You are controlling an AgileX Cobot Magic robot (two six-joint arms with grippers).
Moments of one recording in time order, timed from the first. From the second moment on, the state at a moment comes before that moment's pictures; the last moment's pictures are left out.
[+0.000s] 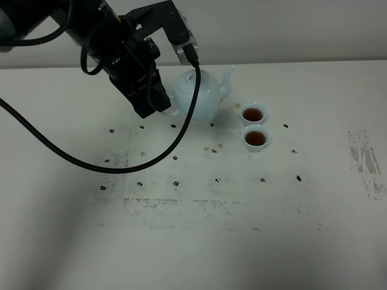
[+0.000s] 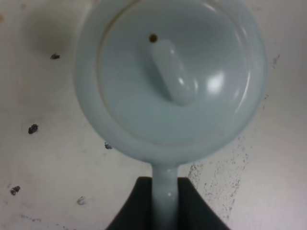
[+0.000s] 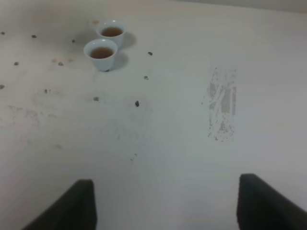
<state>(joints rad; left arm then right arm) -0.39 1.96 -1.84 -0.42 1.19 0.96 0.10 -0.01 -0.52 0.07 1.11 -0.10</state>
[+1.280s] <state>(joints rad) -0.31 1.83 -1.59 -0.42 1.19 0.87 0.10 -0.01 -0.52 0.07 1.11 -0.10</state>
